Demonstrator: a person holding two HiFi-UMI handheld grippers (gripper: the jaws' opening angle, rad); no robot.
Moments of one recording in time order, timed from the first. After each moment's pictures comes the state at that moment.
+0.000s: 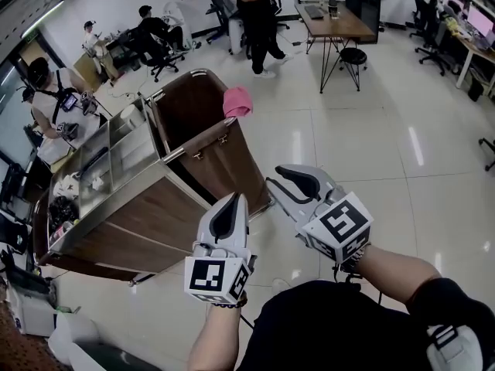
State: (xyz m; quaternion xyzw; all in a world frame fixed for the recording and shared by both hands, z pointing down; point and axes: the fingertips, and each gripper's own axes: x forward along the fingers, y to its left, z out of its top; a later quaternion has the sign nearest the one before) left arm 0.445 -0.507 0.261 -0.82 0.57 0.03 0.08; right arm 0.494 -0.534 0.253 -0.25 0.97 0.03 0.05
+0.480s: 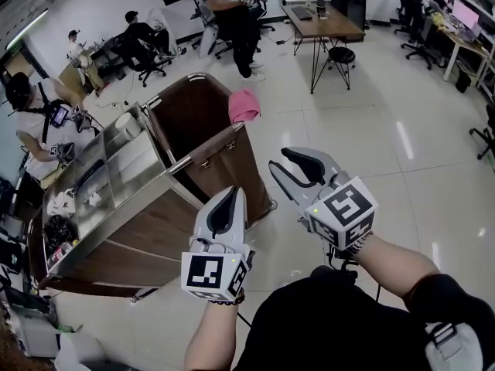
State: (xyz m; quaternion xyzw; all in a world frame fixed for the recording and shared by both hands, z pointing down) left arm 0.377 -0.534 0.253 -0.84 0.54 0.04 0.09; right arm 0.440 -0.576 0.240 -0.31 0.95 0.04 0.05
